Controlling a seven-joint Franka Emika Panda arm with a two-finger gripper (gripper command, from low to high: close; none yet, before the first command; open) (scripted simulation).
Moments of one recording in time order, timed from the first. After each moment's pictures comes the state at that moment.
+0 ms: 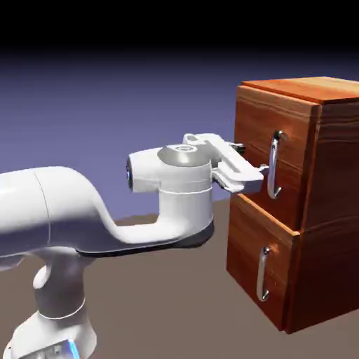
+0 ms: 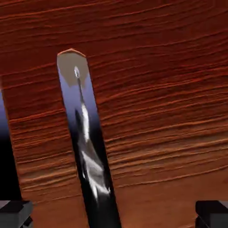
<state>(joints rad) 0.79 -1.22 -1.11 -2.57 -2.79 2.92 -0.48</state>
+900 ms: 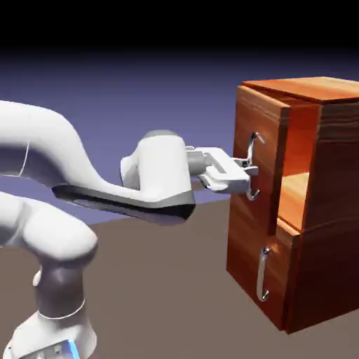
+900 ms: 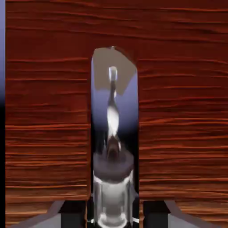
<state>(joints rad) 0.39 -0.96 -0.65 -2.78 -2.70 2.61 -0.14</state>
